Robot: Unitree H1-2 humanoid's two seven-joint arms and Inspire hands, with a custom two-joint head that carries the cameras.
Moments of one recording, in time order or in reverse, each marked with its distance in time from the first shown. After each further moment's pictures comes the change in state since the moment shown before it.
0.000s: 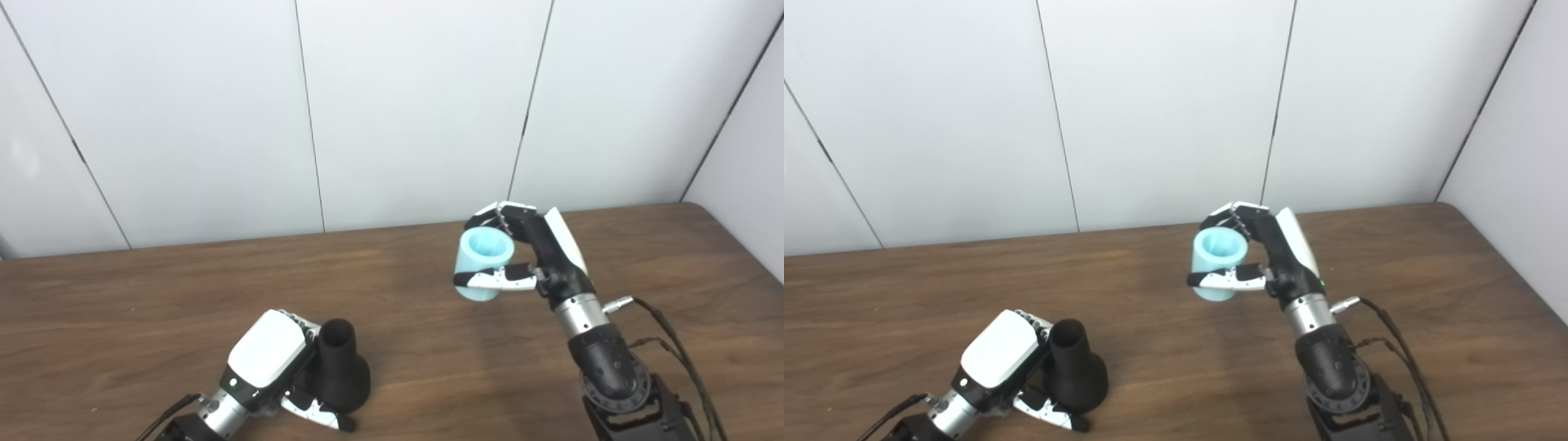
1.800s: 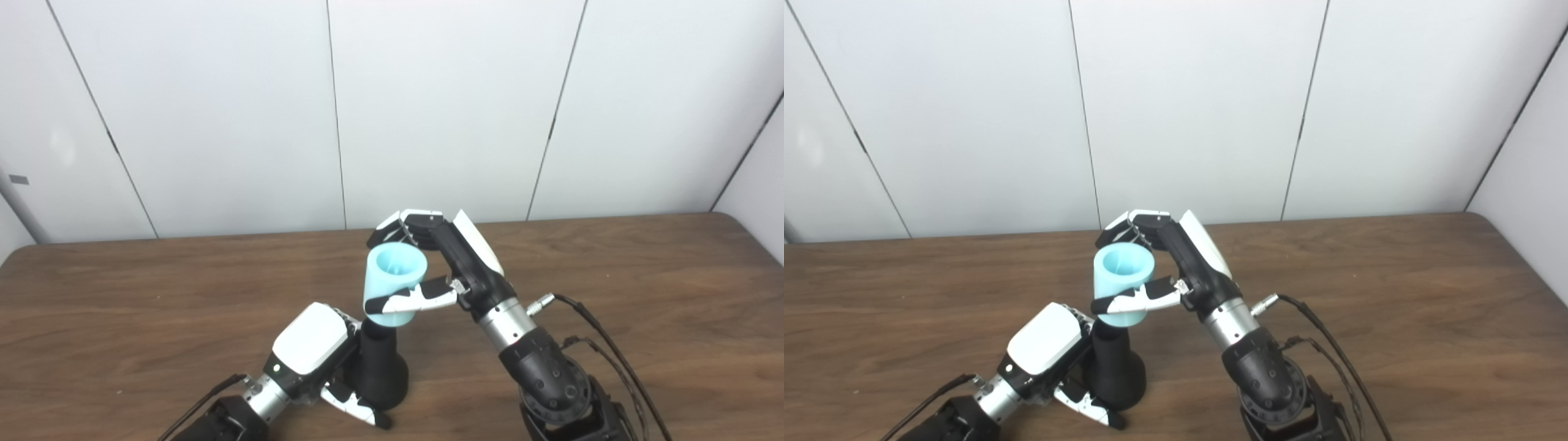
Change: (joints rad) left arm -0.018 -0.051 -0.016 0.009 -0.045 -0.002 -0.085; right arm -0.069 0.169 0.159 -0.021 -0.005 0.005 0.121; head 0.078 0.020
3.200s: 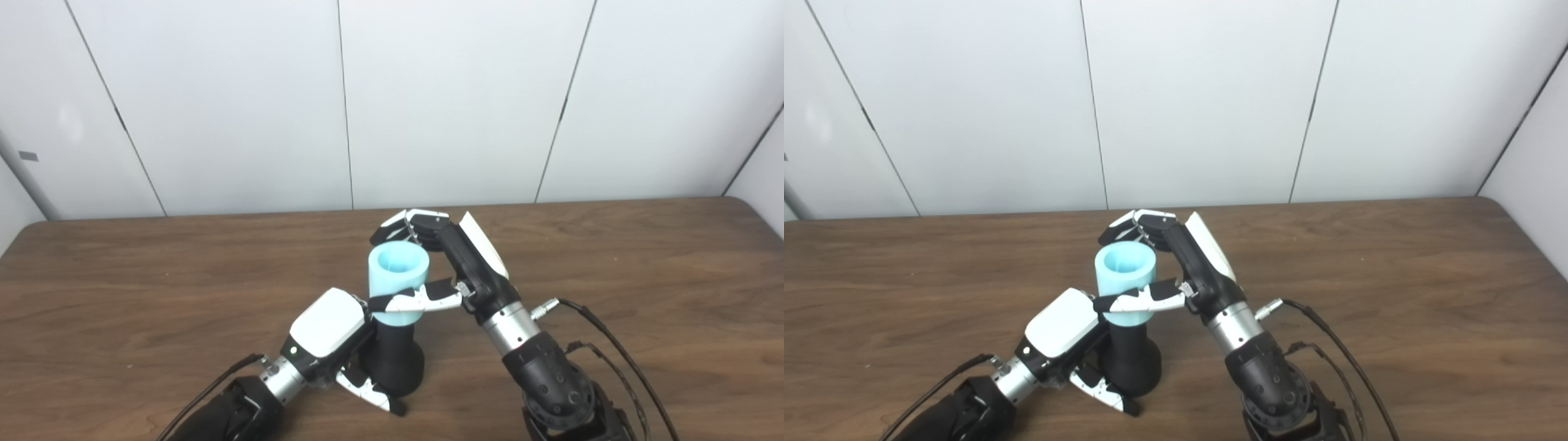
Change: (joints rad) left arm 0.018 -0.014 0.002 -0.029 -0.018 0.001 -0.065; right arm 0.063 0.024 0.021 -0.012 0.006 -0.033 0.000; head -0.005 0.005
